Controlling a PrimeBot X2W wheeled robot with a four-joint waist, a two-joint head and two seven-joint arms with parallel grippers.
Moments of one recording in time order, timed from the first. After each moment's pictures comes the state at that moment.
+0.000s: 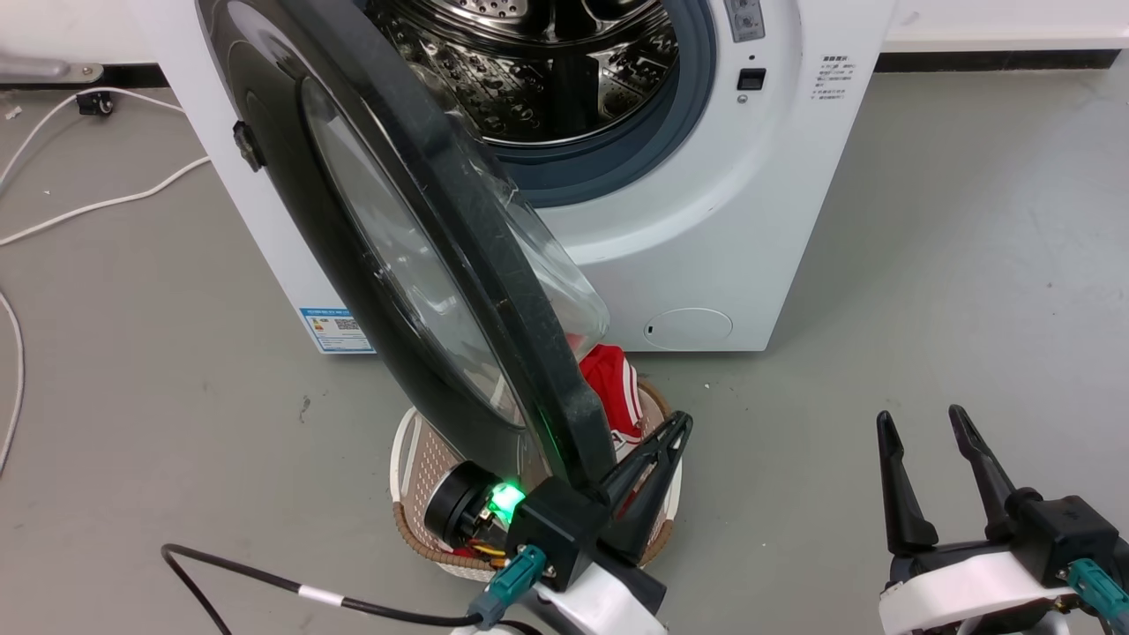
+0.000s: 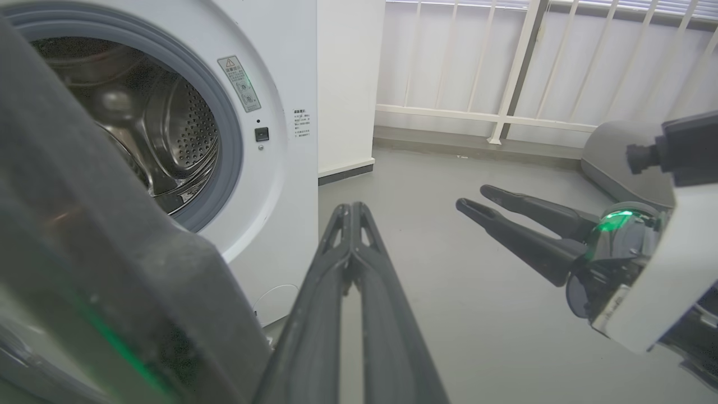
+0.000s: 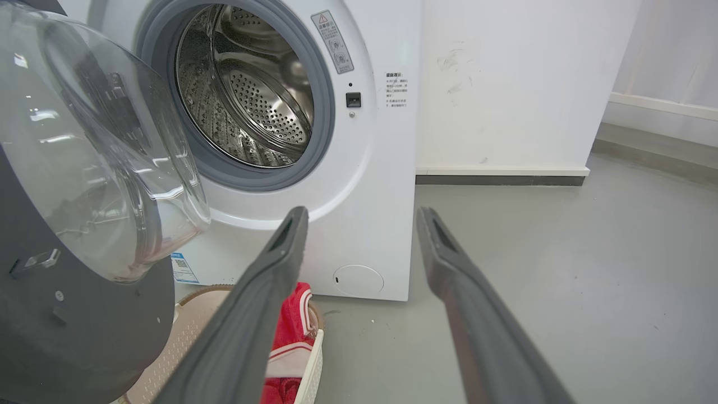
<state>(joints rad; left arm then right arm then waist) -0.16 0.10 -0.64 -0.08 -0.22 -0.02 -0.06 0.03 -0.05 -0.02 0.05 0.09 0.13 -0.22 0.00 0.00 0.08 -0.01</state>
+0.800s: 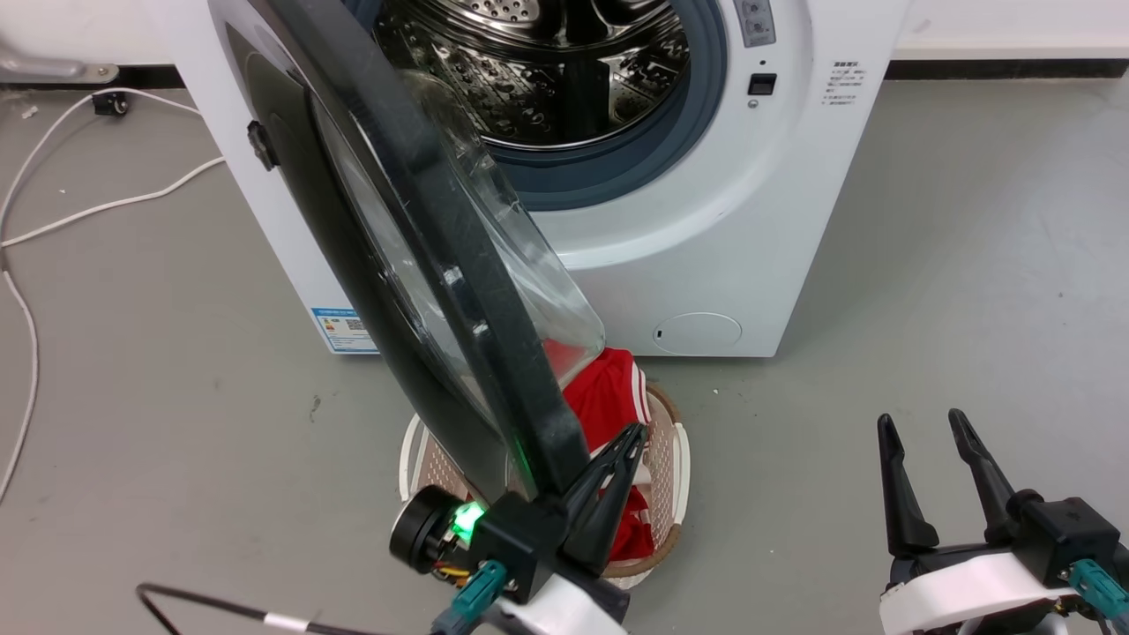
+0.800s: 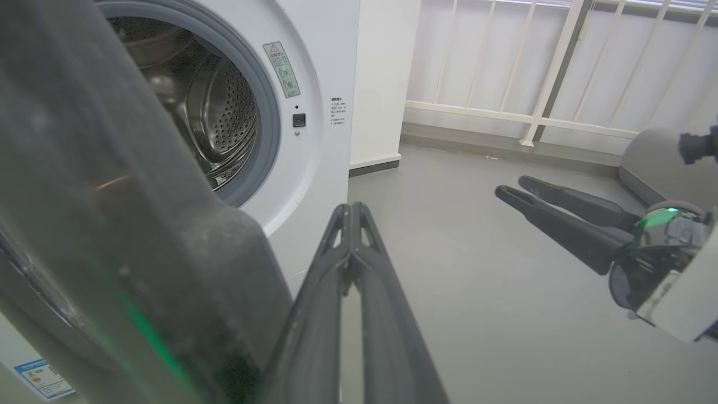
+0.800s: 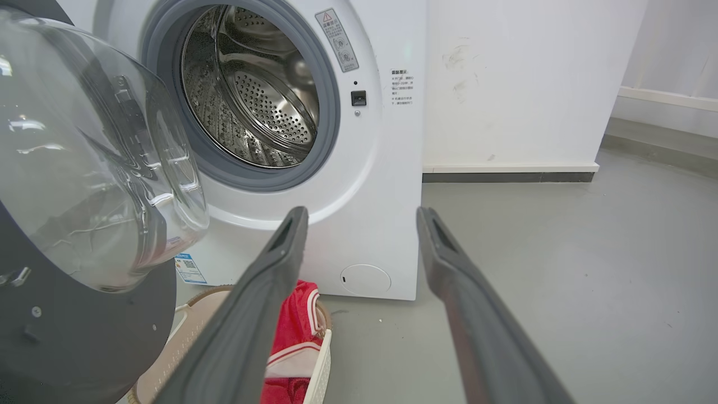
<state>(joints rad) -0.14 0.12 -0.59 -0.05 -0.23 0.07 -0.09 0.03 -0.05 -0.02 0.06 0.11 0.13 -0.22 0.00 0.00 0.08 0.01</state>
